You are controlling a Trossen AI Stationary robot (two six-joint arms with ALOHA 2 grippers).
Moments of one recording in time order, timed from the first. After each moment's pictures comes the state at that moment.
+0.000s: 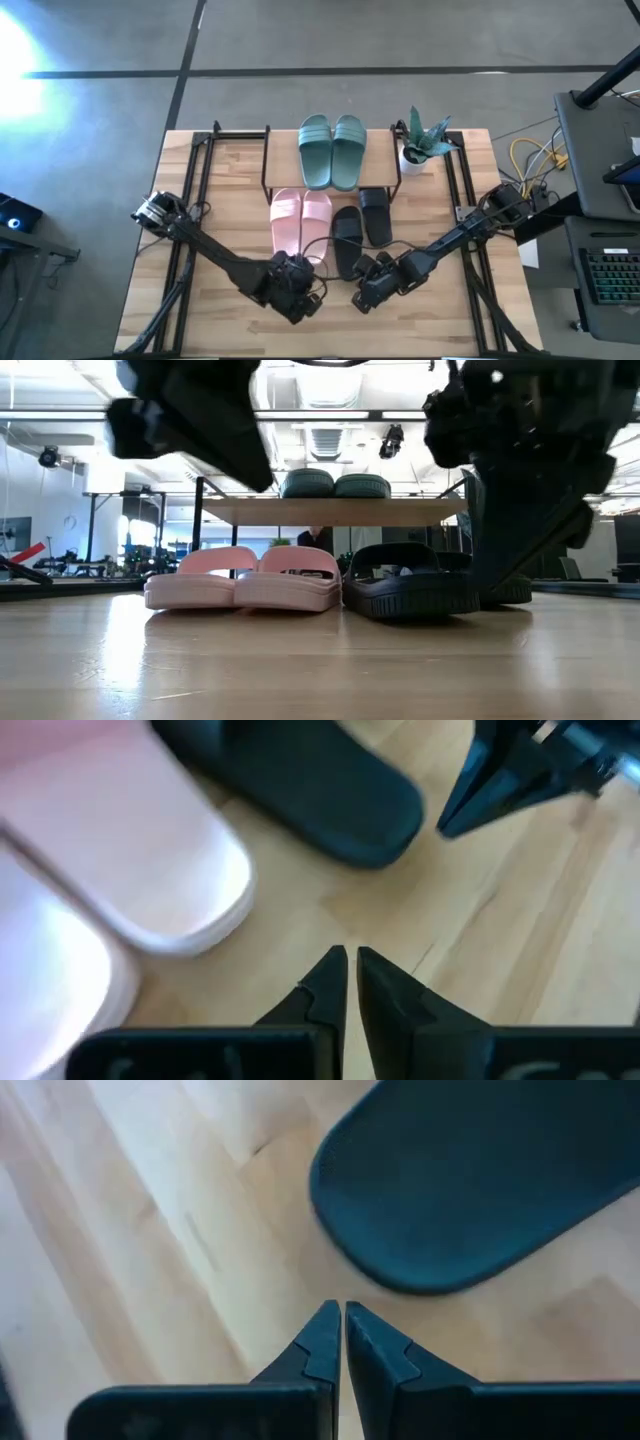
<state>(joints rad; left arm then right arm) -0.57 1.83 1.35 -0.57 -0.54 -1.19 0.54 1.80 1.04 -0.33 0.24 1.15</state>
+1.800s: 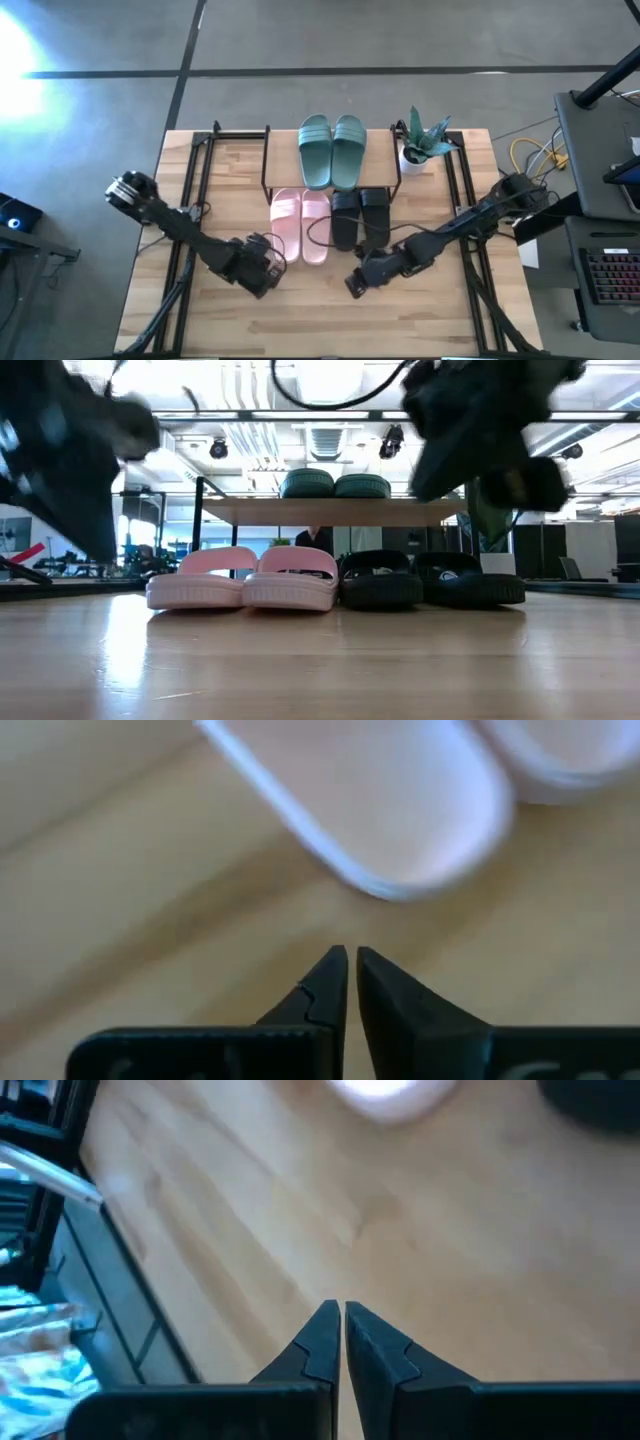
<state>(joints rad) -0.57 1.53 0.90 -0.70 -0.37 -1.54 0.45 1.66 1.01 -0.20 0.15 1.34</state>
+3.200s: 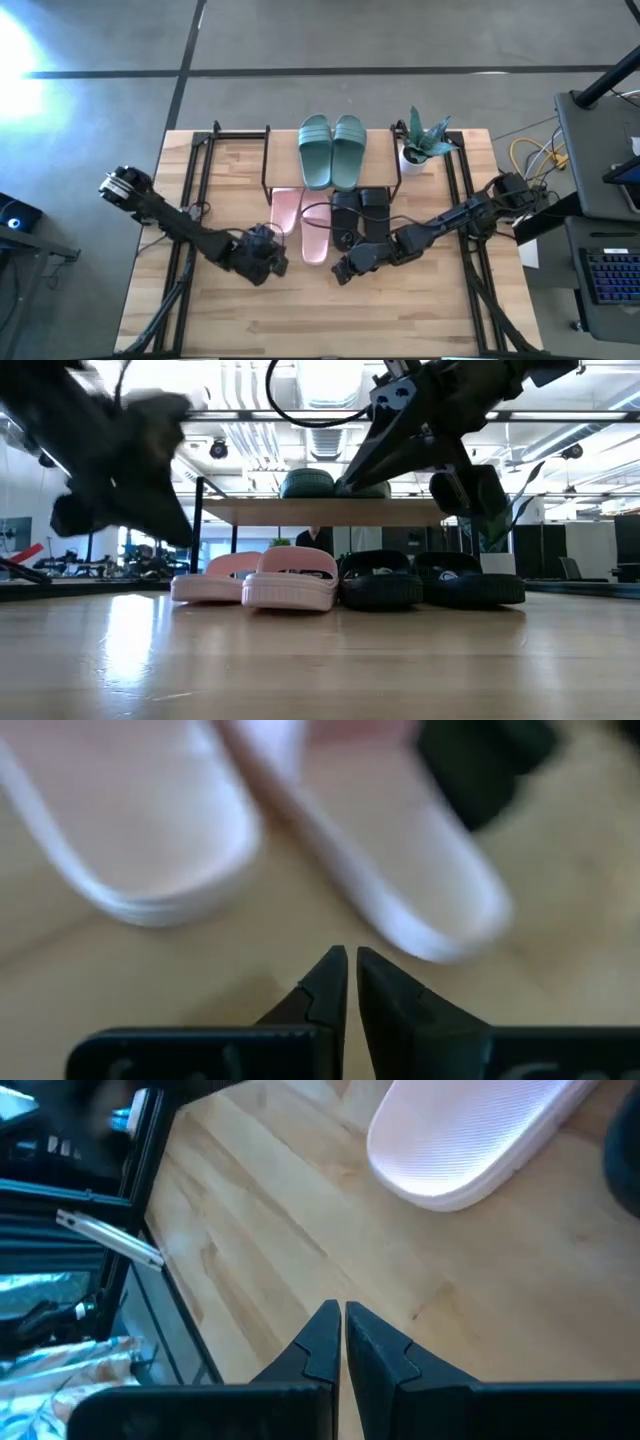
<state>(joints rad) -0.51 1.45 0.68 -0.21 -0.63 -1.37 0.36 1.71 1.01 0.00 0.13 1.33</state>
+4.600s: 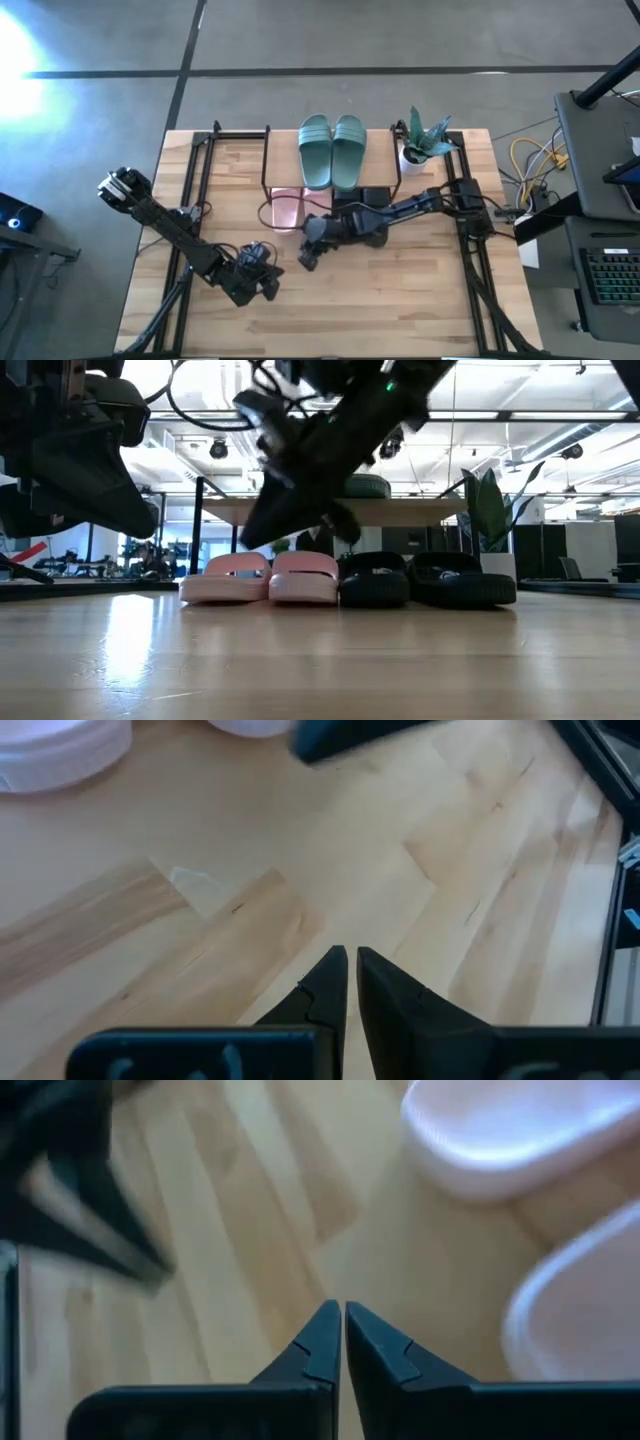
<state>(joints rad) -0.67 1.45 0.68 -0.11 -0.60 -1.40 0.15 2.06 1.40 -0.12 0.03 0.71</state>
